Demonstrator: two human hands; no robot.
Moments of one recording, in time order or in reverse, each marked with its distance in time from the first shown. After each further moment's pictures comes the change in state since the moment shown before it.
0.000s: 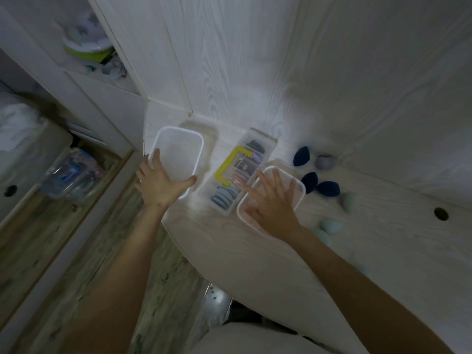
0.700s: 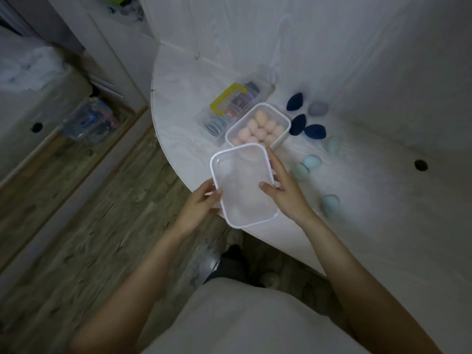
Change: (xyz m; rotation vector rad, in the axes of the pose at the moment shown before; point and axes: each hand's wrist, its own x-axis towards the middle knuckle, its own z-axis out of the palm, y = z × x) left_hand -0.272 0.007 0.018 -0.860 -0.508 -0.062; right_hand -0.164 0.019 -0.004 1.046 -0.034 0.048
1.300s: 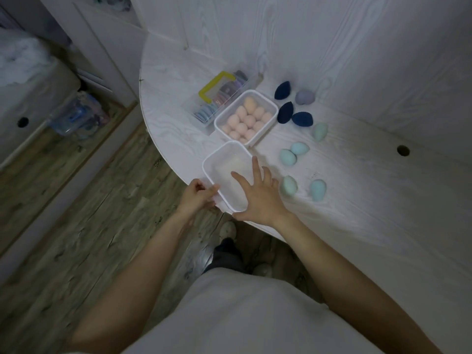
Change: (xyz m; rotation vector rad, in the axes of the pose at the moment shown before) left_hand 0.012 -0.046 0.017 -0.106 0.139 -0.215; right_hand -0.028 0.022 0.028 -1.042 -0.225 0.000
